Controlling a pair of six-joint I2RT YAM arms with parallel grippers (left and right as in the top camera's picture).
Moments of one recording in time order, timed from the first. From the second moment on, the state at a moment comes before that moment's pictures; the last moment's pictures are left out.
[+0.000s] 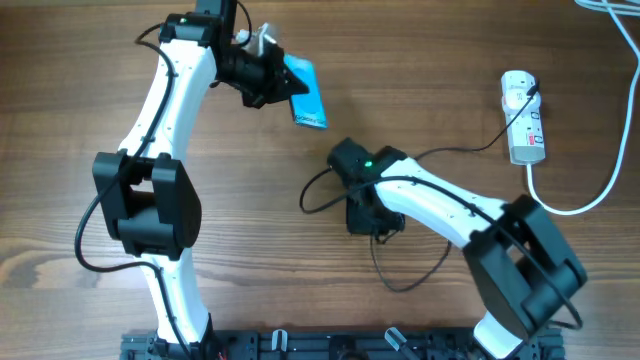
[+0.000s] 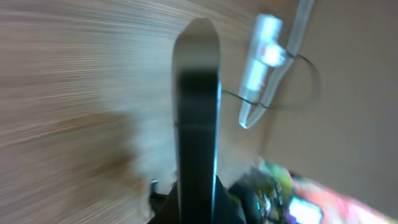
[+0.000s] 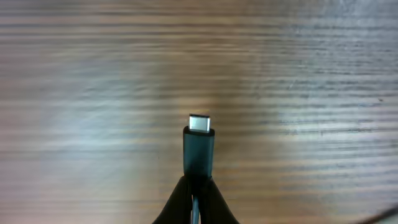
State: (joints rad) left arm -0.15 2.13 1.93 -1.13 0.90 -0.38; right arm 0.69 1.81 1.13 -0.96 -0.05 0.69
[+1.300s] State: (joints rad) left arm -0.27 2.13 1.93 -0.98 1.17 -0.17; right arm 0.66 1.37 1.29 -0.84 -0.09 0.63
